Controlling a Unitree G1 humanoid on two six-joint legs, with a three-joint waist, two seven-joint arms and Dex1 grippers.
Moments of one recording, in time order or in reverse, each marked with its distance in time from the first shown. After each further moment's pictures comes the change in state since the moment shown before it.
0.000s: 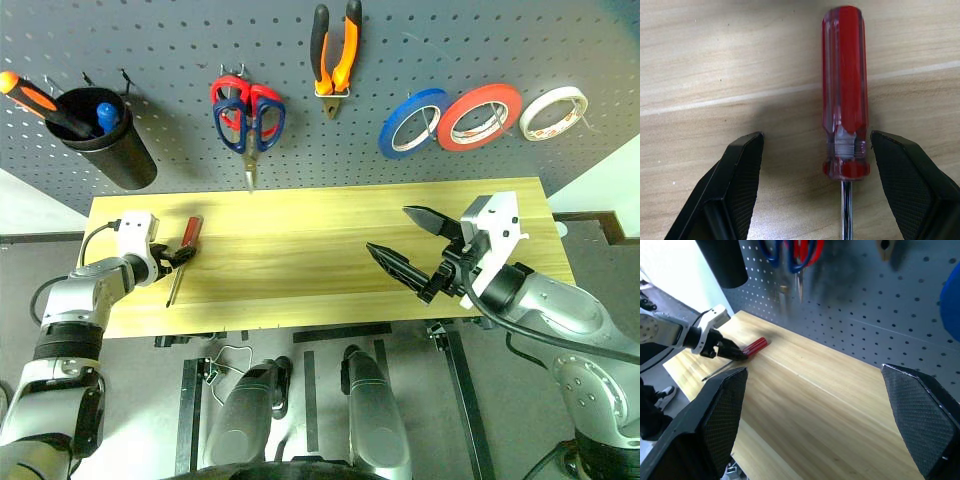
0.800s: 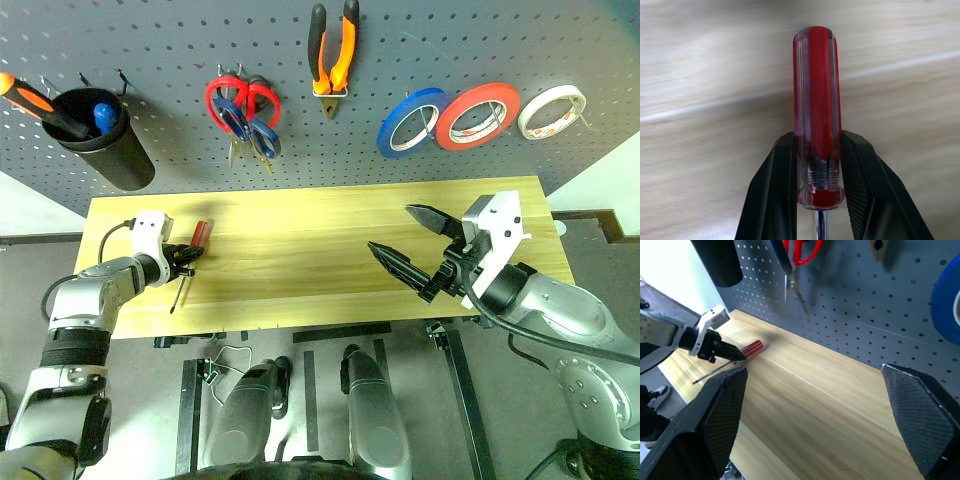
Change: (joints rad) left arm 0.064 -0.032 -0.010 -0.221 -0.032 0.130 -0.065; right arm -0.005 -0.003 0.004 -0.005 -0.008 -0.004 -0.012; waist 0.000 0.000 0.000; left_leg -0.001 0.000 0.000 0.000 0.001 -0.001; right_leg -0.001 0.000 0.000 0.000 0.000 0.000
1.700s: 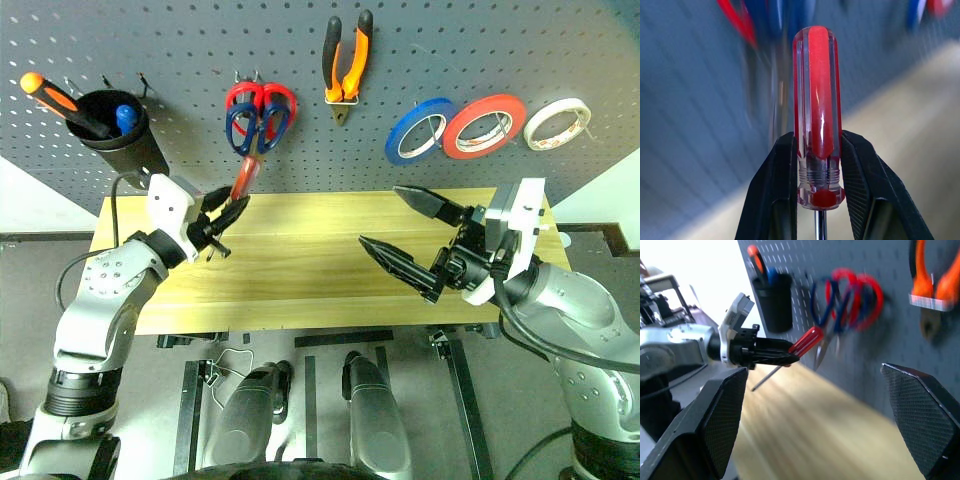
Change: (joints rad) left arm 0.110 -0.096 -0.105 -0.559 0.038 -0.469 0.029; right arm -0.081 0.045 -0.020 0.013 0.061 -0.133 0.148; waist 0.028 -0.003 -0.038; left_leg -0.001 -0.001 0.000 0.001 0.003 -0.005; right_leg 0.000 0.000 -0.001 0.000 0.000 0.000
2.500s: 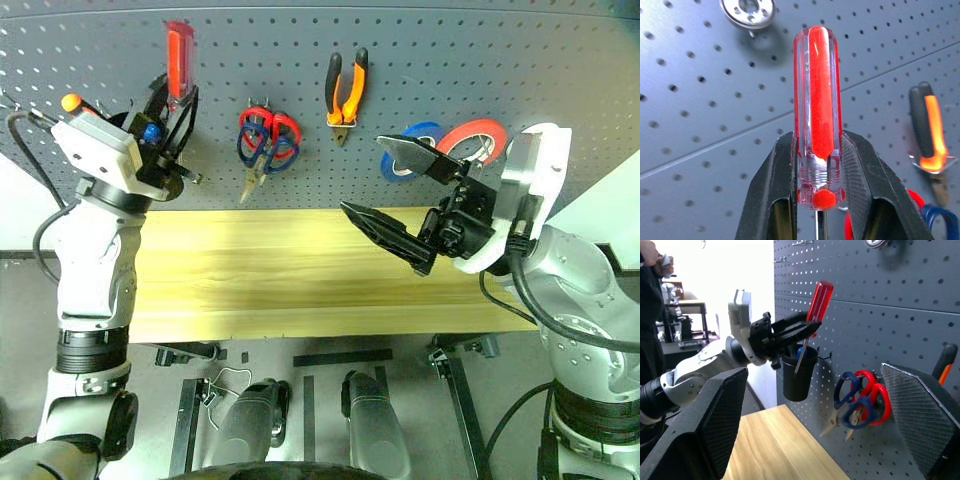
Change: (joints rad) left arm -0.193 -0.014 0.083 0.136 0.062 -0.466 0.110; right arm -0.184 0.010 0.053 0.042 0.022 -0.024 0.013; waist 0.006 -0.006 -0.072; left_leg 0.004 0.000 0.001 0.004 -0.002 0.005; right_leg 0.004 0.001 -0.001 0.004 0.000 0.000
